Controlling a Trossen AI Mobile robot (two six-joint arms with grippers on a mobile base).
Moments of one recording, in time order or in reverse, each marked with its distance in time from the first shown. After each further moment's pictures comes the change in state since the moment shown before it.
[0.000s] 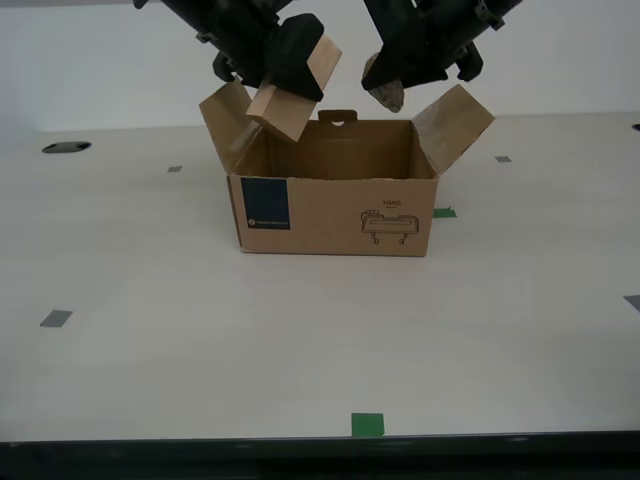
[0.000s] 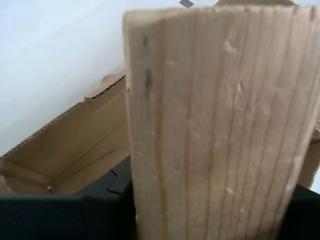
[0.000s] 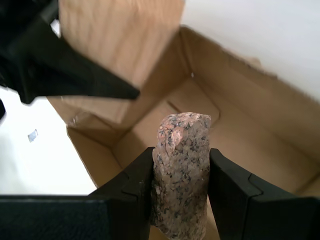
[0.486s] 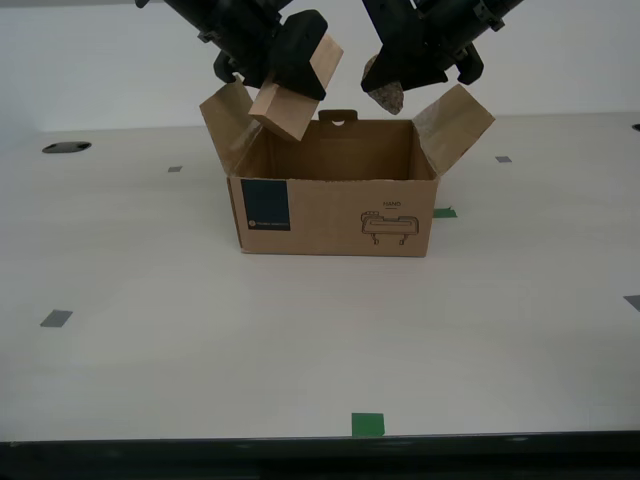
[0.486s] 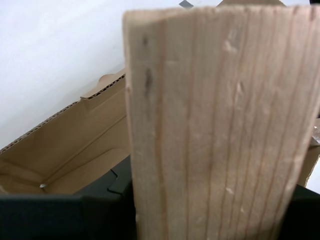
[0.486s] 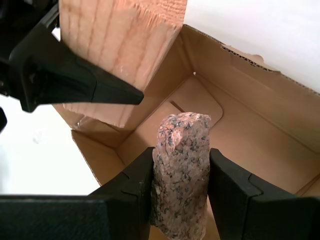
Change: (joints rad) arm 0 0.004 0.000 0.008 -0.009 0.001 0.051; arm 1 -0.005 0.000 0.000 0.002 -0.002 -0.040
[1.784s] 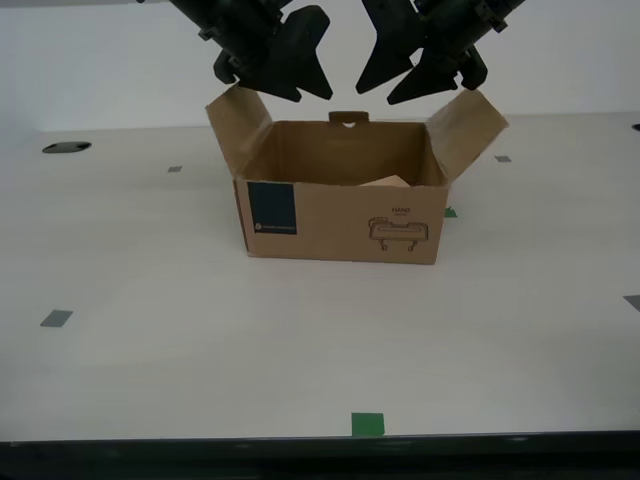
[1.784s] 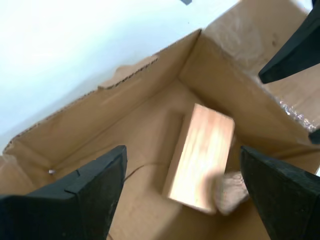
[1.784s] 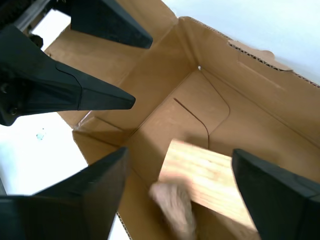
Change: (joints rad) arm 0 0.002 -0.003 0.003 -0.052 0.005 0.015; arm 1 -0.002 0.000 0.023 -0.047 0.000 -0.022
